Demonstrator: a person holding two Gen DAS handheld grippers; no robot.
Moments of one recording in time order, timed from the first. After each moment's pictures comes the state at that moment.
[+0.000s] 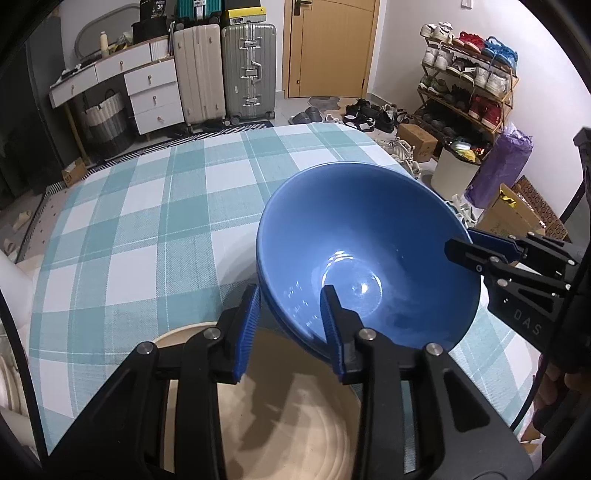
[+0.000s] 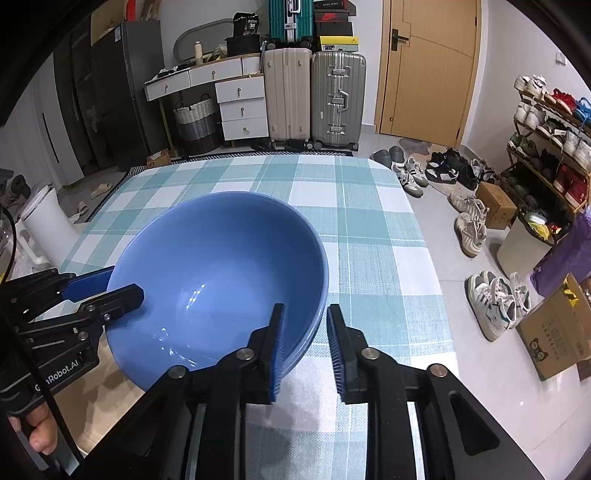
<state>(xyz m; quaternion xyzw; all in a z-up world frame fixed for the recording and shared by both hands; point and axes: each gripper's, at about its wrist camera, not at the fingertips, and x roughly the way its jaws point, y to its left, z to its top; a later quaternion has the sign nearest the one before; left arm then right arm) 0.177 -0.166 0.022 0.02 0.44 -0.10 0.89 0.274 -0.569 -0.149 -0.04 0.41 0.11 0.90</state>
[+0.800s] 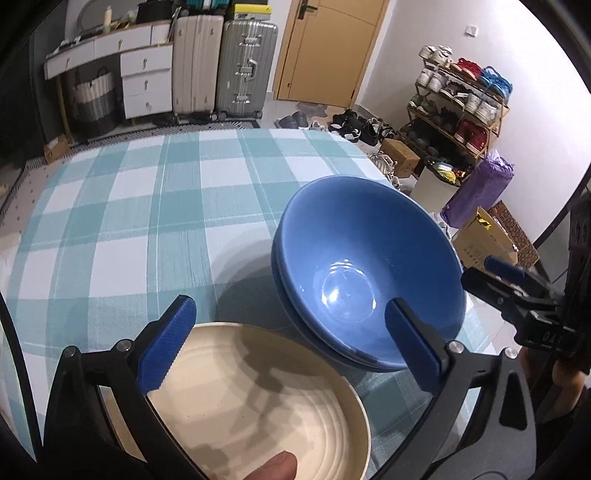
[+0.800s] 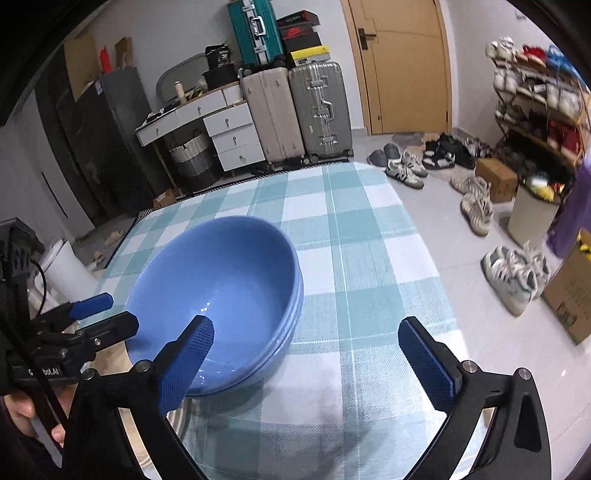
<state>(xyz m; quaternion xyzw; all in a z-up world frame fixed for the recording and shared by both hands) 0.183 -0.130 0.021 -0.05 0.44 -0.13 0.89 0.256 -0.602 -0.146 0.08 0.39 0.11 0.91</state>
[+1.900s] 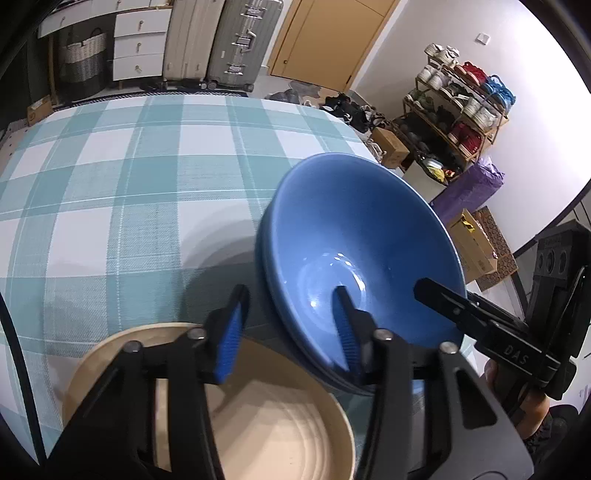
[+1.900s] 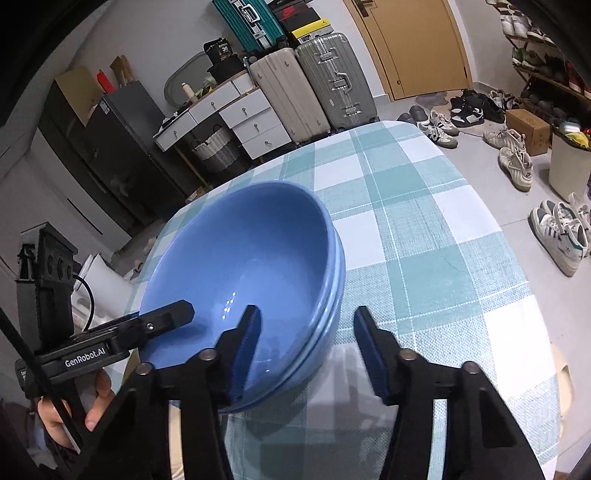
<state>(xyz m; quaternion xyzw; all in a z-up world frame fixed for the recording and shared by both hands) 0.220 -0.139 -0.014 -0.11 0.48 -0.16 0.85 0.282 -0.586 -0.180 0.15 0.42 0.18 0.87</state>
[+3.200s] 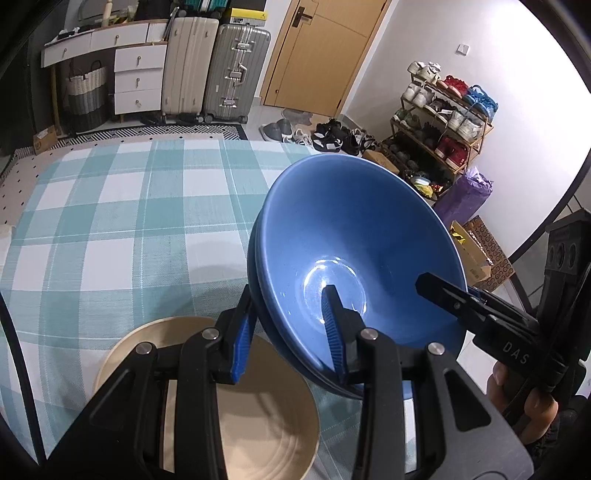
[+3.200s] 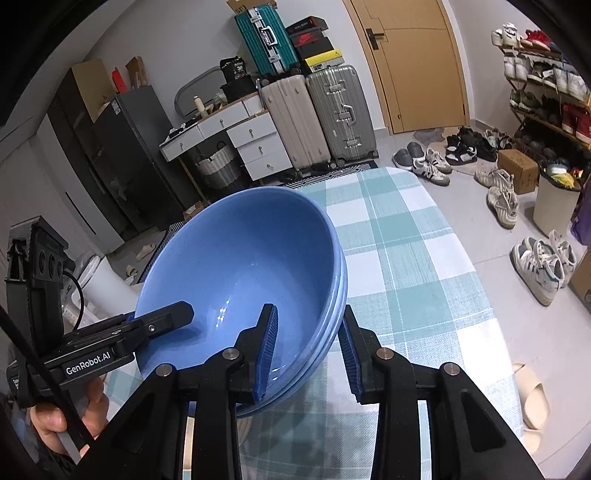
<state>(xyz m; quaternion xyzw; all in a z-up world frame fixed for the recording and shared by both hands) 0.155 -0.135 0.066 -0.09 0.43 -0.16 0.89 0.225 -0.572 -0.106 0.11 0.37 0.16 0.91</state>
